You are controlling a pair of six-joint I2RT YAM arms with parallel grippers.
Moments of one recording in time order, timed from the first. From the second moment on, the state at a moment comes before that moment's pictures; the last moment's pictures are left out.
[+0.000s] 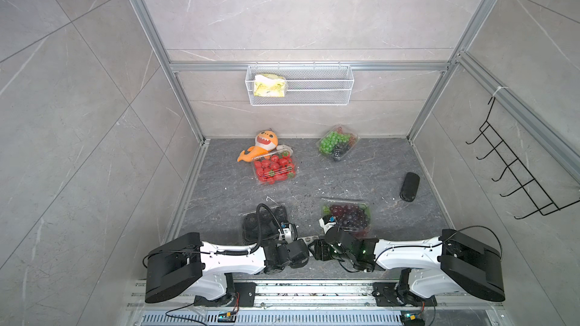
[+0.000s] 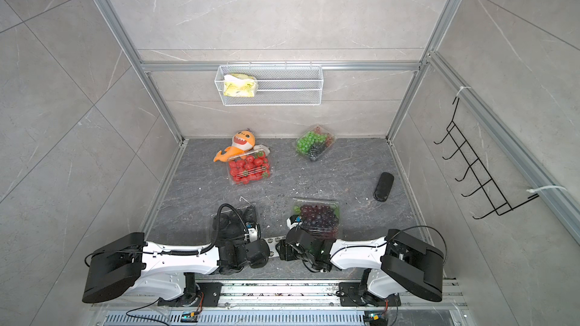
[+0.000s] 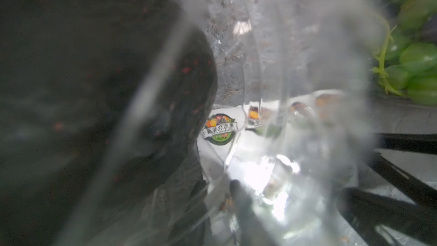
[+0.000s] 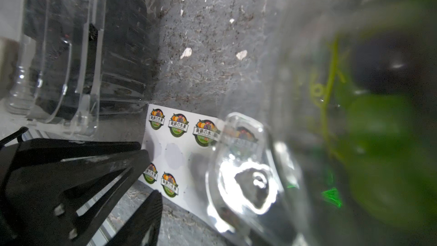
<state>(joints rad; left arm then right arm) -1.28 1.34 0.52 -0.33 -0.34 -1.22 1.11 1.40 0.45 0.15 0.04 0.91</state>
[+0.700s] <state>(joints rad) -1.28 1.35 0.51 -0.29 -0.34 -1.22 1.11 1.33 0.35 0.33 -0.08 0.97</state>
